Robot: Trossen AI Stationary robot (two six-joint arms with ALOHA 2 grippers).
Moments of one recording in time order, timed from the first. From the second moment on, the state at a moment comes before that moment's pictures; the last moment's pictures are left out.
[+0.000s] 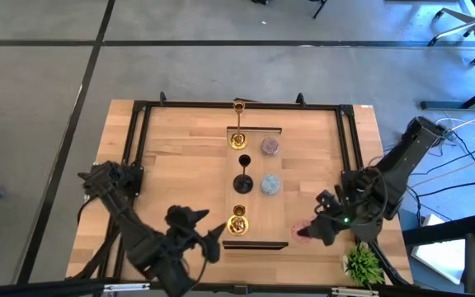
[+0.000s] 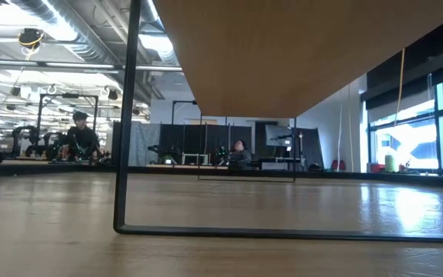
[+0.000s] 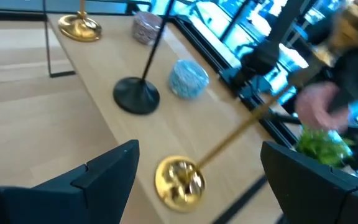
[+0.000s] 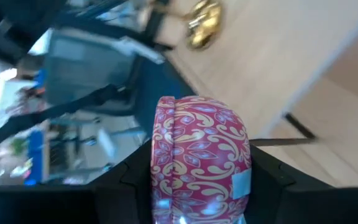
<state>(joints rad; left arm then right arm) -0.81 1.95 2.05 -1.47 -1.11 -1.90 0.88 1.16 1.01 -0.48 0.49 1.64</state>
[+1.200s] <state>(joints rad) -0.65 1.95 2.05 -1.57 -0.94 -2.03 0.62 0.93 0.68 -0.22 0.15 1.56</state>
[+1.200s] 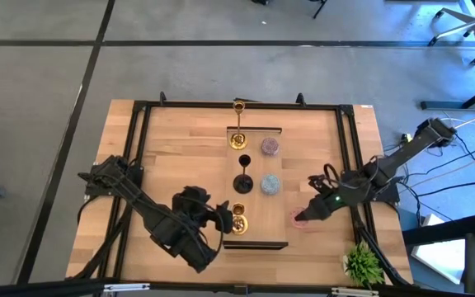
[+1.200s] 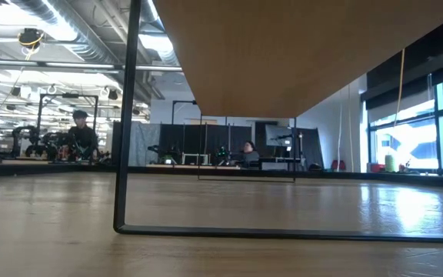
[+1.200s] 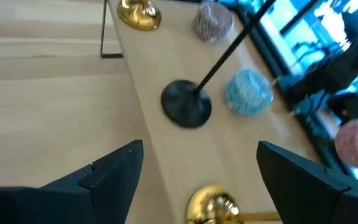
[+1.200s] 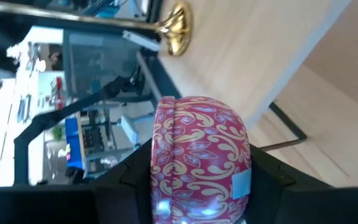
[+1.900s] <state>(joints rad) -1.02 1.46 1.35 -1.44 -0.96 -2.23 0.56 1.05 0.68 -0.09 0.20 1.62</state>
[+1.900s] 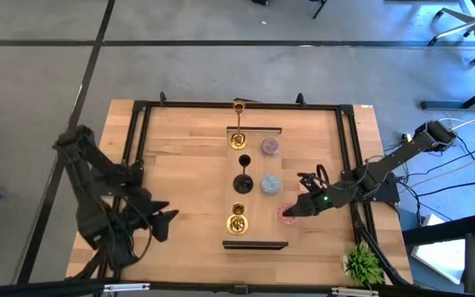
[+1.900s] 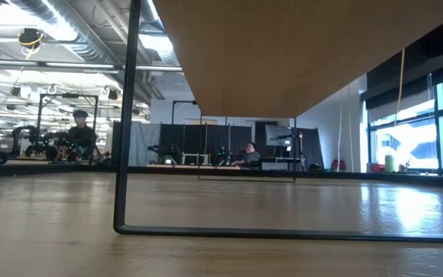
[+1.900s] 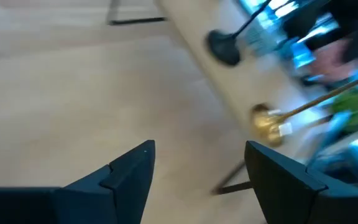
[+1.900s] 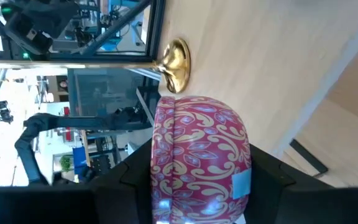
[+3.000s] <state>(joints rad) -1.05 1.39 1.19 -1.25 -1.11 -2.13 0.73 1.44 1.14 -0.51 0.48 2.01</state>
